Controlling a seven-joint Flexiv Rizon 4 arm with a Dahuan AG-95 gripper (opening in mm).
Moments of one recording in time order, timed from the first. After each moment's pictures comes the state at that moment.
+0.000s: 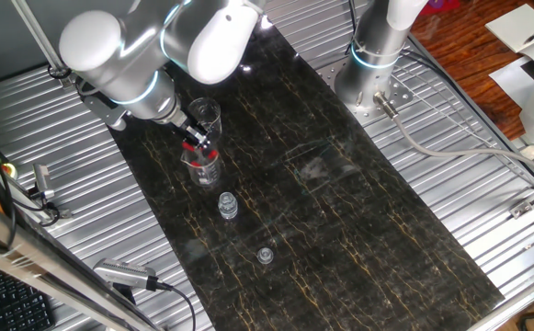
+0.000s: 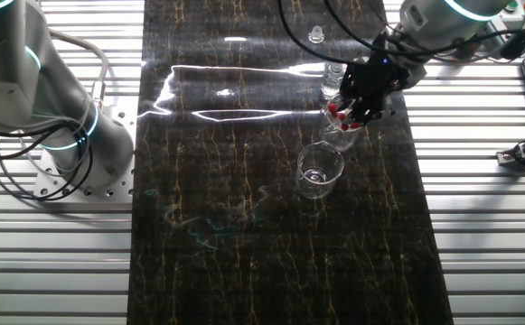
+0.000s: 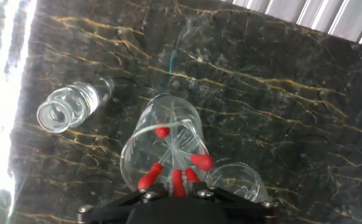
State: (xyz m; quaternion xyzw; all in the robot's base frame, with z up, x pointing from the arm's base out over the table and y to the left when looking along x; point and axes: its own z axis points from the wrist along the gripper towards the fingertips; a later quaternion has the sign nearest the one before) arm 0.516 0.029 0.133 0.18 -0.97 -0.01 0.16
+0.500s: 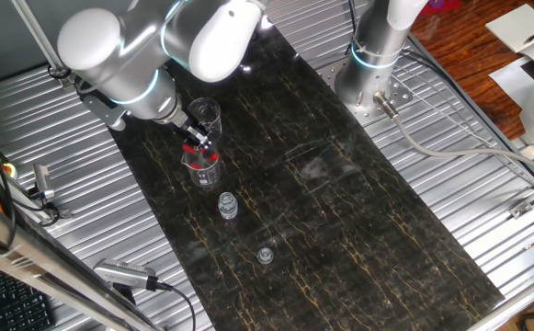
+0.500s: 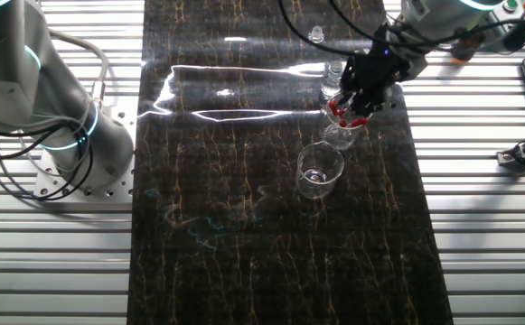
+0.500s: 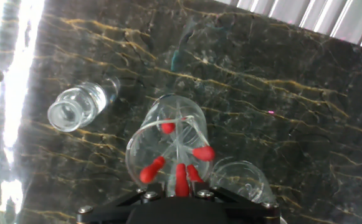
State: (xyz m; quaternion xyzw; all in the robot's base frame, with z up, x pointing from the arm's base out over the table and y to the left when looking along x) arm 0.514 0.038 0.149 0.18 -0.97 -0.01 0.16
